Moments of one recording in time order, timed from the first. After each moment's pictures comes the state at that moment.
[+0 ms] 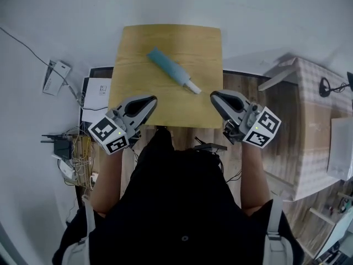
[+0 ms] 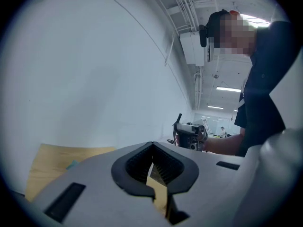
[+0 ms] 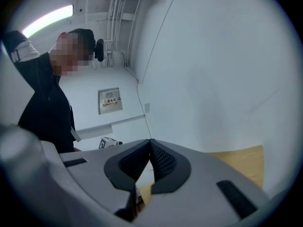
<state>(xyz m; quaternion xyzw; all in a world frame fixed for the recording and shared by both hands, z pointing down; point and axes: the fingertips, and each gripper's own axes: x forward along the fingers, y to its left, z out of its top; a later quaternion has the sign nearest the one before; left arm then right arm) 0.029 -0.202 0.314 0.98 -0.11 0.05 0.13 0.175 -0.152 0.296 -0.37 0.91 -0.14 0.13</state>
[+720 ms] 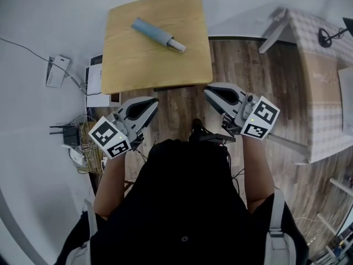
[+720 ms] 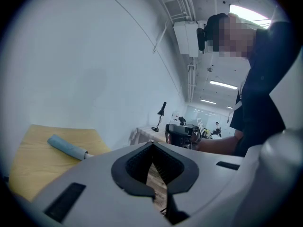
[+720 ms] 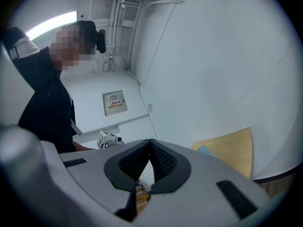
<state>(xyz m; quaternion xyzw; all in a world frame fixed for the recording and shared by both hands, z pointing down) 0.047 -0.011 0.336 0.98 -0.06 0.11 0.15 0.168 0.025 0.336 -0.38 0.90 -0.17 0.15</state>
